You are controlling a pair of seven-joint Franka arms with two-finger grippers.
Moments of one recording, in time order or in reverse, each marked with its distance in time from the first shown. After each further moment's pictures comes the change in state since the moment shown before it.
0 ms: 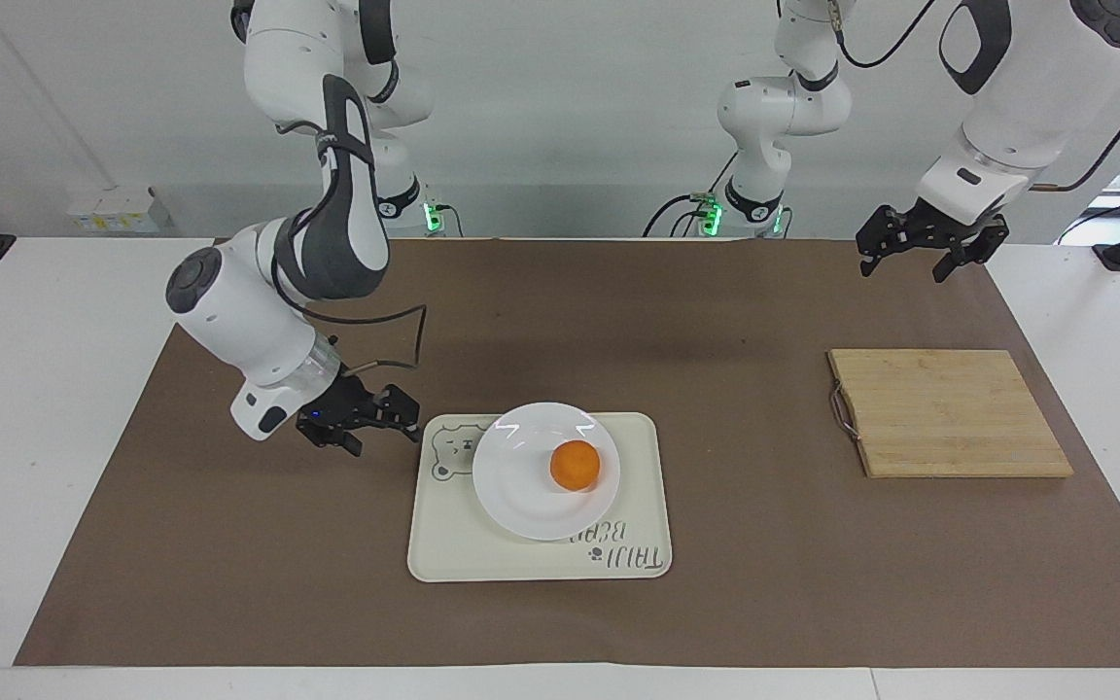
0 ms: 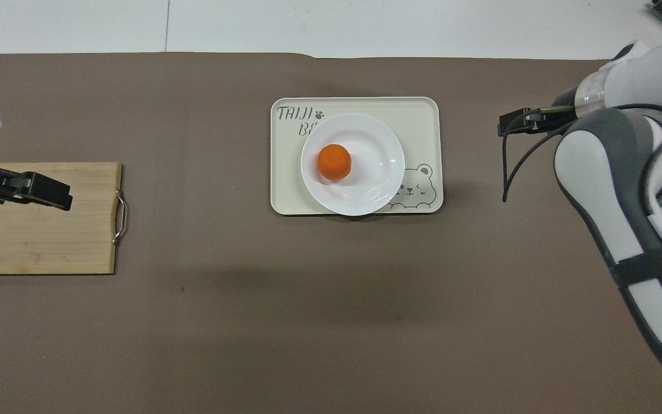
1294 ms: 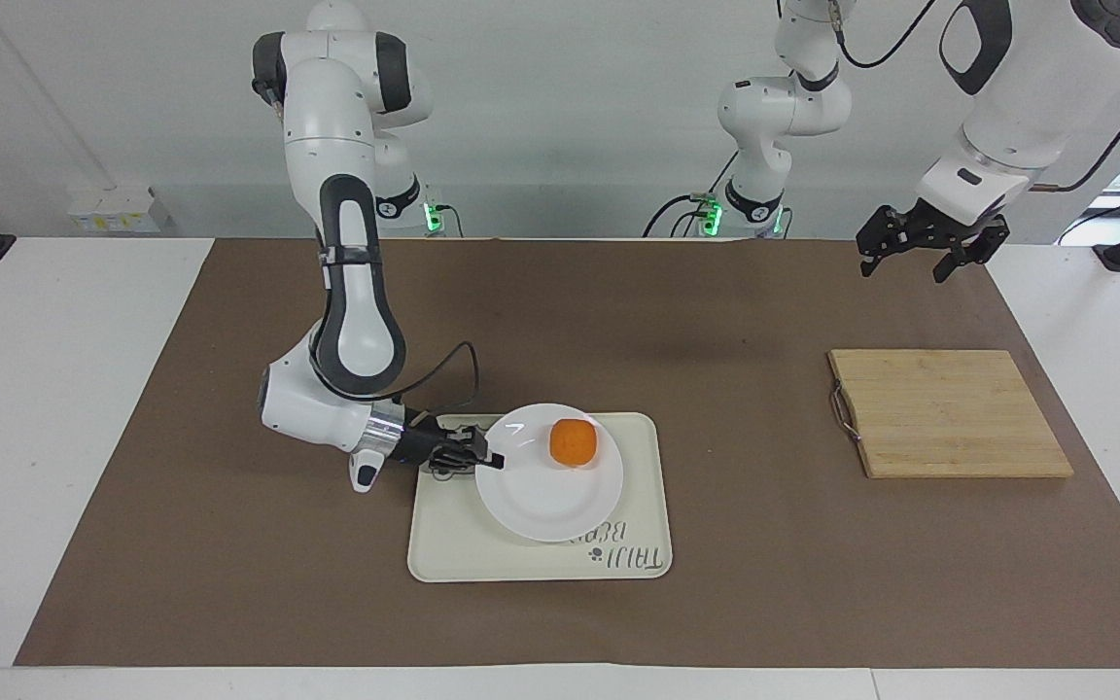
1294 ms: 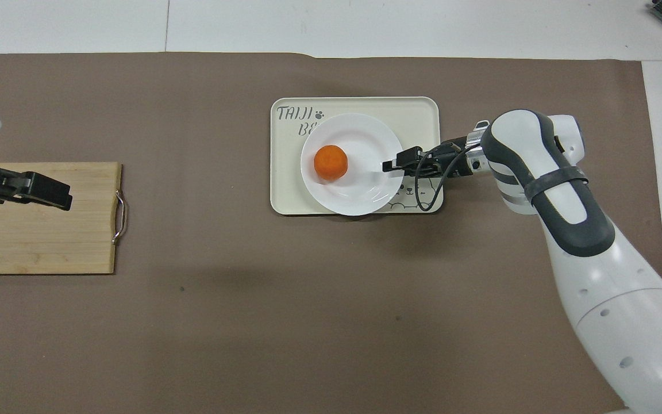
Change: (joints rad) left arm 0.000 0.000 0.000 0.000 0.000 0.000 0.000; right arm 0.030 0.351 0.050 -0.076 0.951 0.006 -0.407
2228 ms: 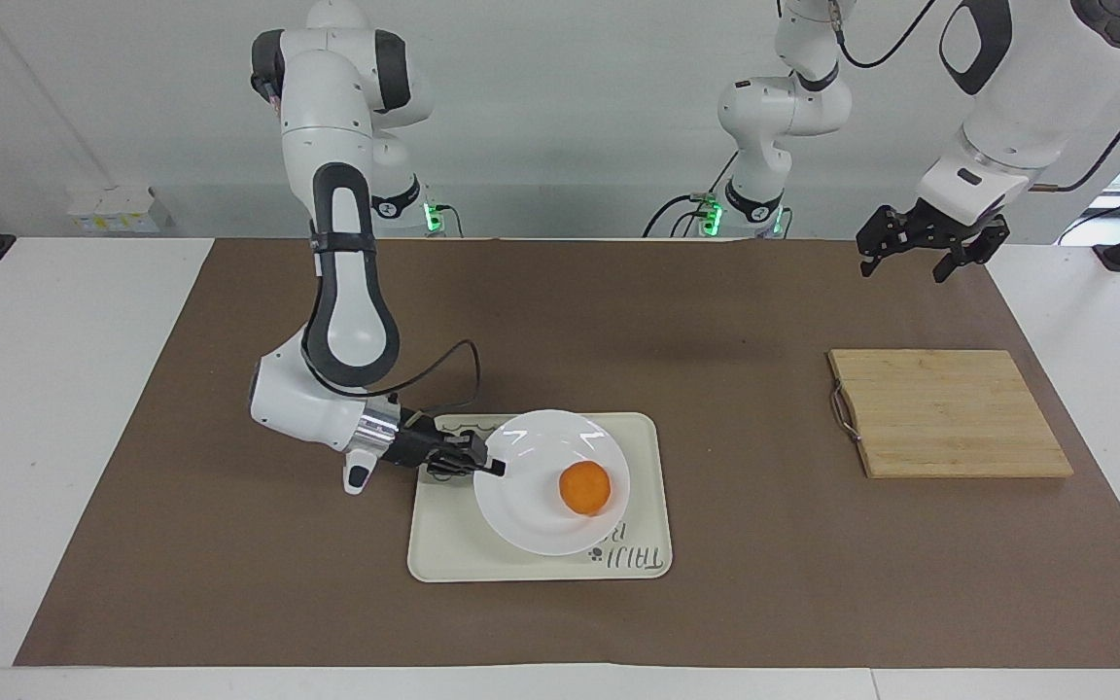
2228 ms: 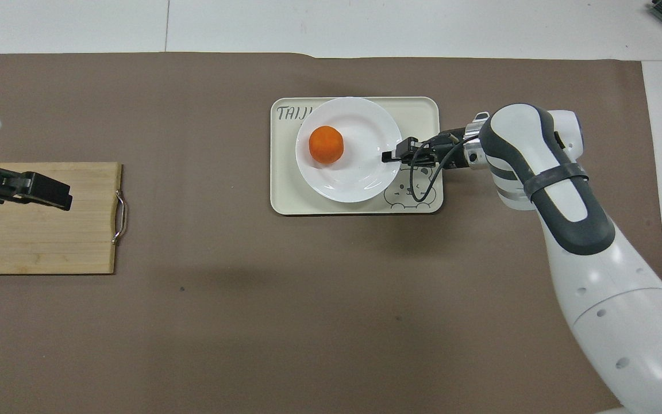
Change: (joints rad) left arm 0.000 0.000 0.000 0.000 0.000 0.000 0.000; right arm 0.008 0.020 0.007 0.024 0.087 0.038 -0.033
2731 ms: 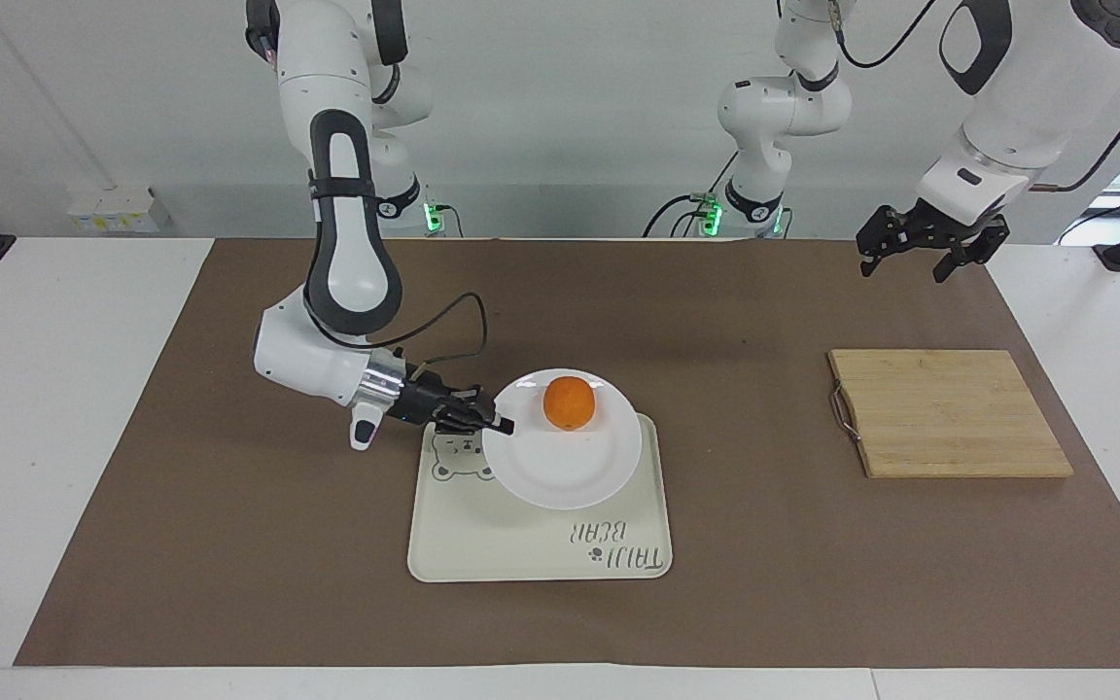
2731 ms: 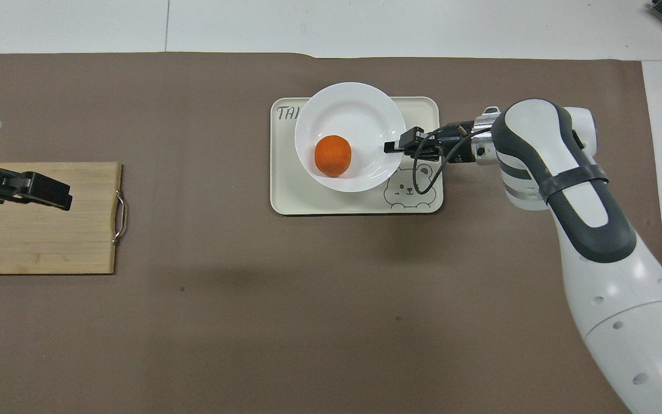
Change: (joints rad) left arm 0.000 0.000 0.000 0.000 0.000 0.000 0.000; right arm -0.002 -0.030 -0.002 0.009 0.036 0.015 0.044
